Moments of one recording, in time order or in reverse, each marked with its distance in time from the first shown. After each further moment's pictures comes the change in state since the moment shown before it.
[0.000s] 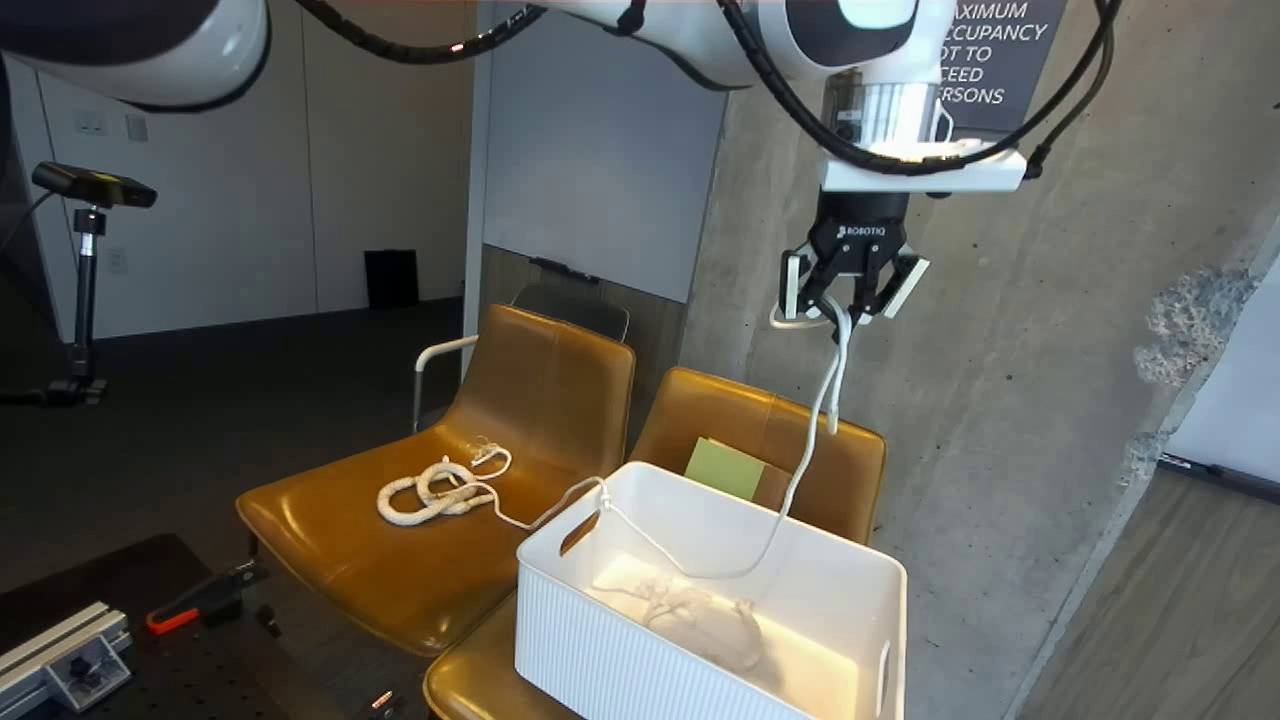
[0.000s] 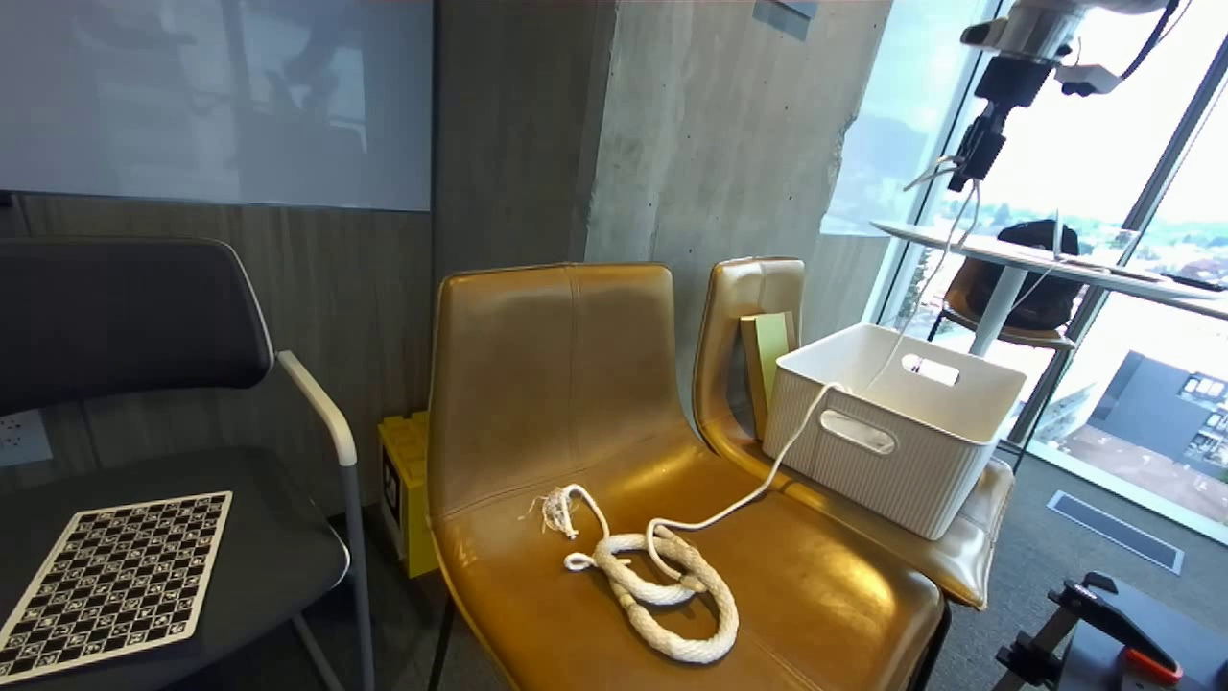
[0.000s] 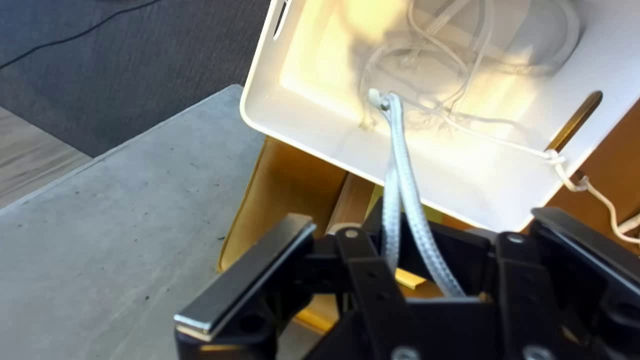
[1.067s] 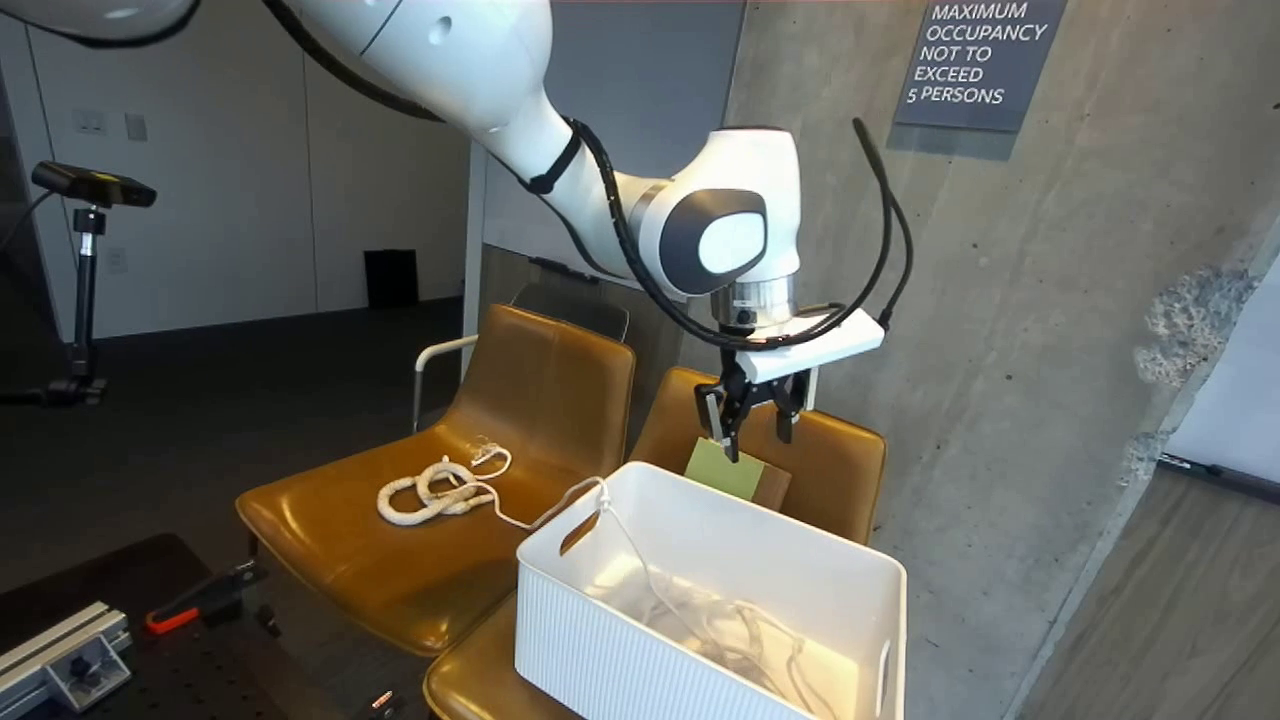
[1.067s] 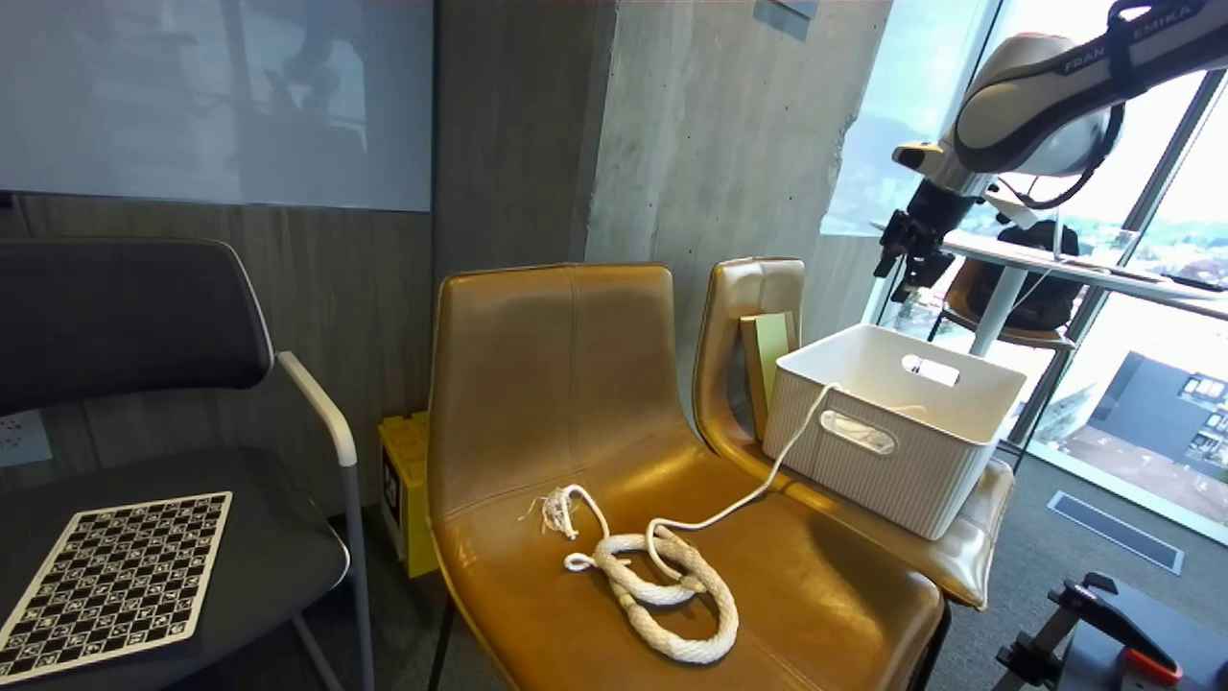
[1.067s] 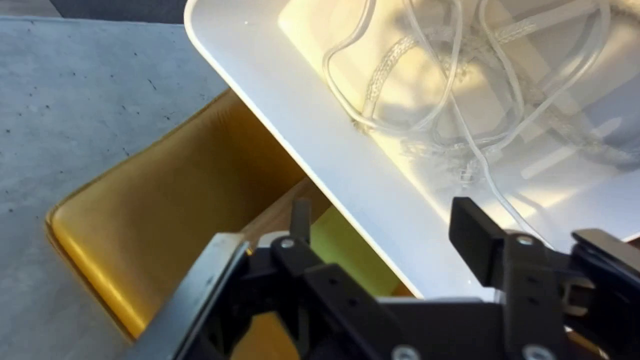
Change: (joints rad) arm 0.092 -0.109 0.049 -0.629 -0.100 0.658 -0.297
